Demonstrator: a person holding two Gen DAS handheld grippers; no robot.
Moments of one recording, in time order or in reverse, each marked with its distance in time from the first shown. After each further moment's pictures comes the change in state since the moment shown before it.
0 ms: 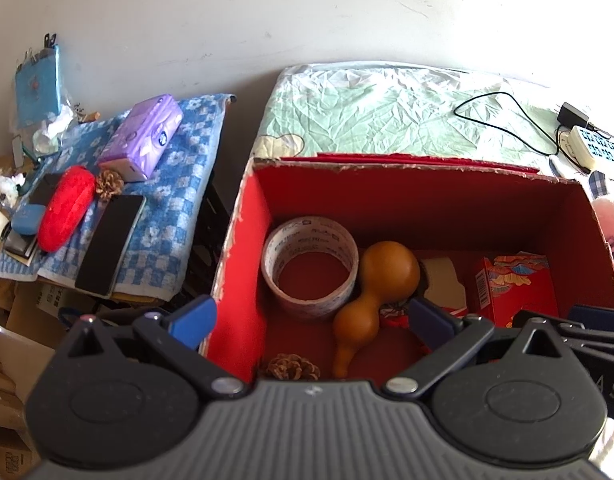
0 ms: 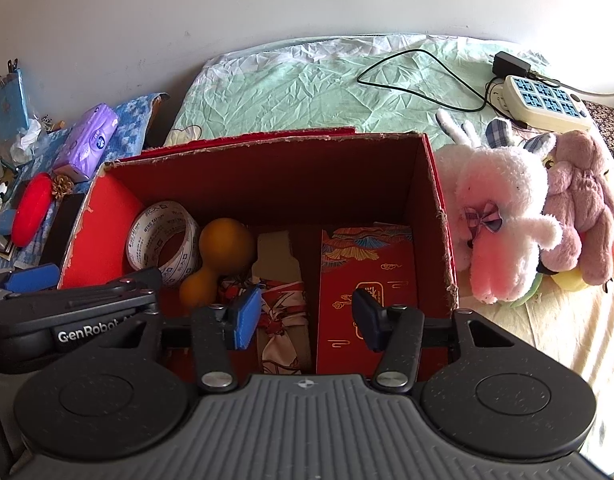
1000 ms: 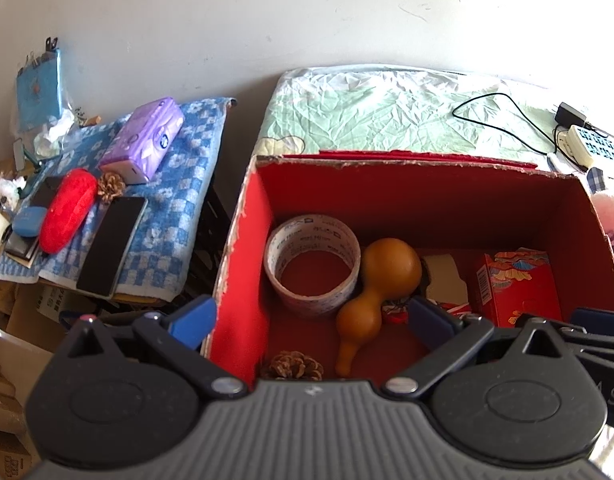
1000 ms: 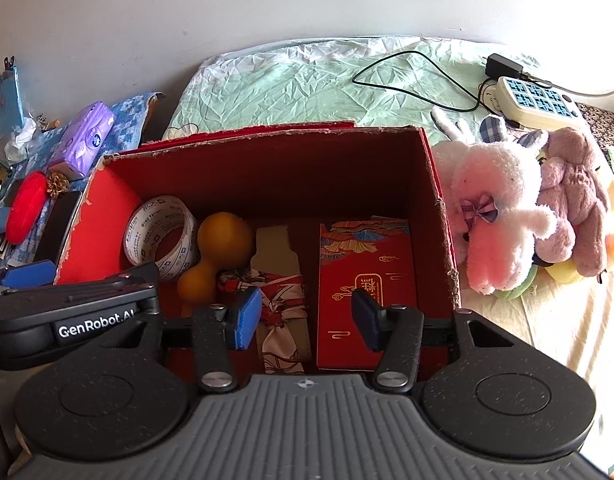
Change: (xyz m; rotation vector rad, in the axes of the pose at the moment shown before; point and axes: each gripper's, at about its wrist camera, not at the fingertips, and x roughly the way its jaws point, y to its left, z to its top) left arm -0.003 0.003 -0.010 0.008 -0.025 -0.006; right arm -0.005 0.007 -0.010 0.003 -0.017 -0.031
